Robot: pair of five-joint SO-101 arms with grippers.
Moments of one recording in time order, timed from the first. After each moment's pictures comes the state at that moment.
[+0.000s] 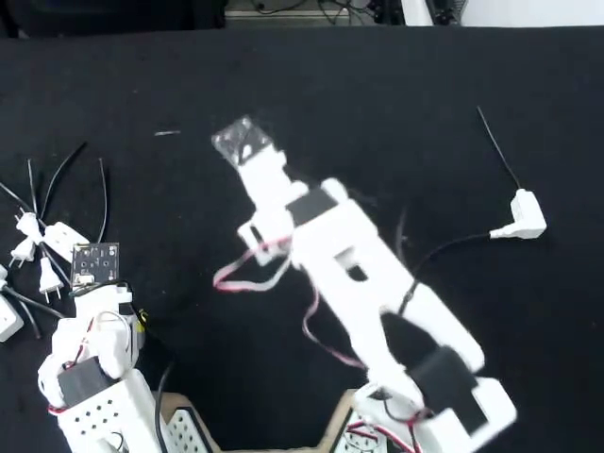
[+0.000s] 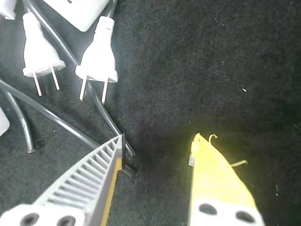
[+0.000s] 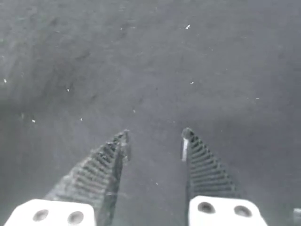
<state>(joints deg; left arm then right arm) -34.4 -104.0 95.5 72.4 -28.1 -32.3 -12.4 33.9 54.5 3.8</state>
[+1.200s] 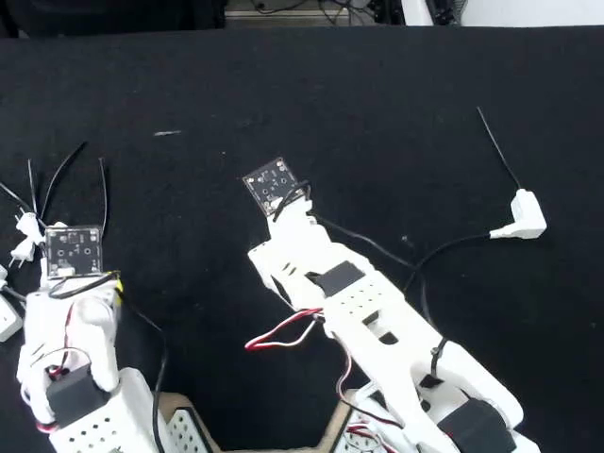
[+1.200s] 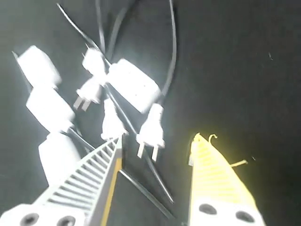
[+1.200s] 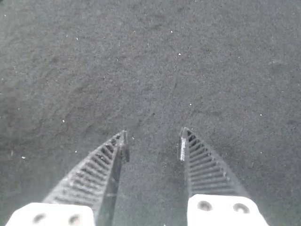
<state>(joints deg) -35.5 -104.5 80.1 66.8 -28.2 -32.4 -28.5 63.4 23.0 2.4</state>
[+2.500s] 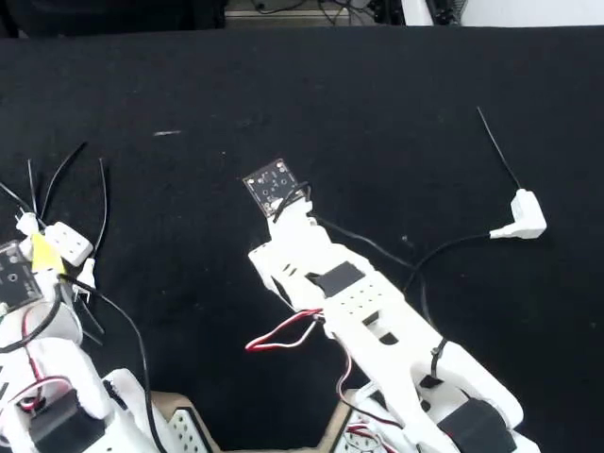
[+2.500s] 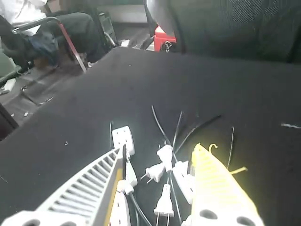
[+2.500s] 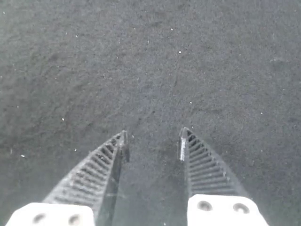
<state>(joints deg) -44.7 -96.7 56.5 63.7 -15.3 -32.4 -28.5 63.7 23.0 2.4</state>
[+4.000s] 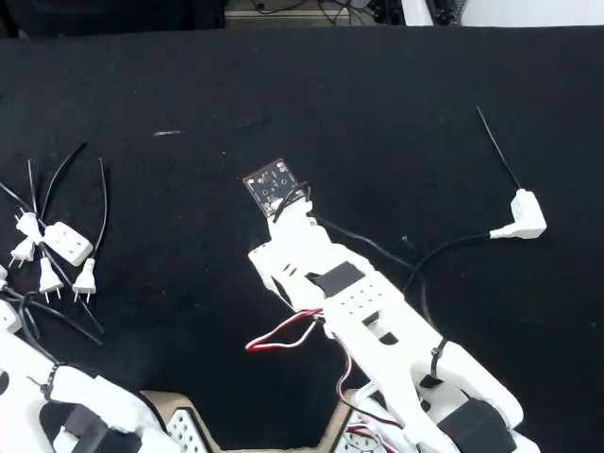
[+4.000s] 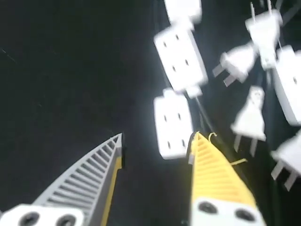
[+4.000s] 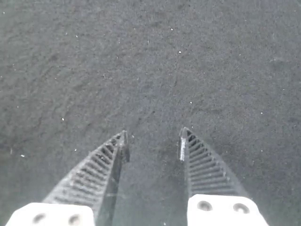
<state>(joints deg) -66.7 -40.8 49.2 48.1 -29.8 -32.4 -28.5 63.7 23.0 2.4</state>
